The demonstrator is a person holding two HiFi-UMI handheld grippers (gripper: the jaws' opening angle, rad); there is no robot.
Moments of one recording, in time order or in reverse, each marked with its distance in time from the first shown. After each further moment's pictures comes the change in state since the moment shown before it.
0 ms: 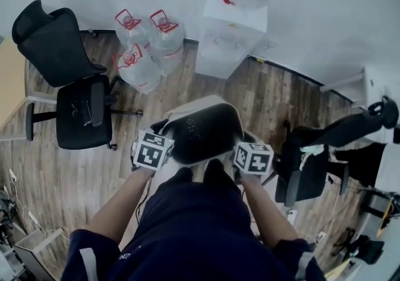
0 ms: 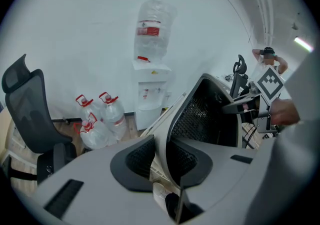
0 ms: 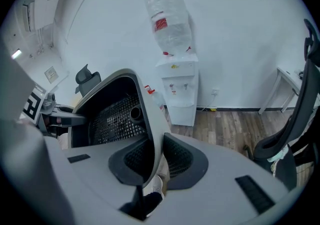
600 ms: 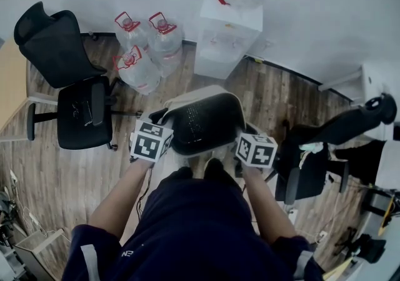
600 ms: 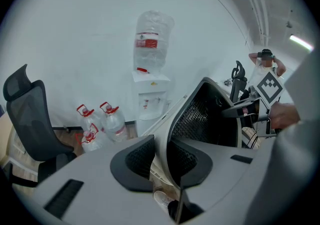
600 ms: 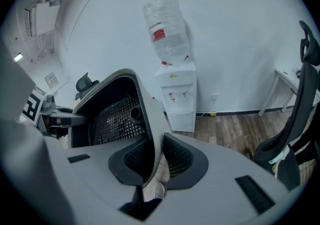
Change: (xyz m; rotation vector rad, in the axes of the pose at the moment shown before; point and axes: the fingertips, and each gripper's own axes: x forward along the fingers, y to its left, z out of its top) left arm -0.019 -0.003 0.045 0.017 -0.091 0.007; right arm -0.019 -0.004 0.031 0.031 -0.066 0.003
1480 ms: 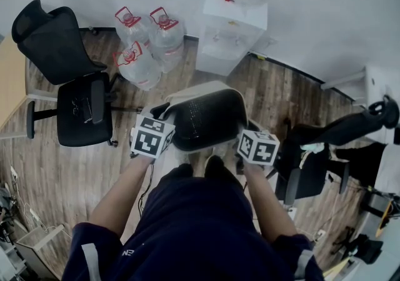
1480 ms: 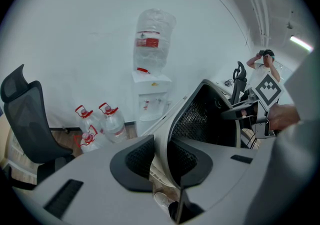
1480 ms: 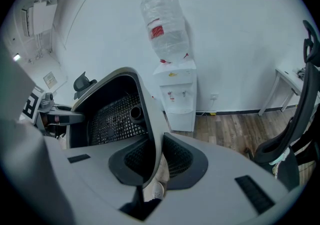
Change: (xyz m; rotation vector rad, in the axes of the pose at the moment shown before) left arm 0.013 0.009 0.014 0.002 0.001 -0.009; right arm 0.018 -0.005 0.009 0.005 0.017 -0.007
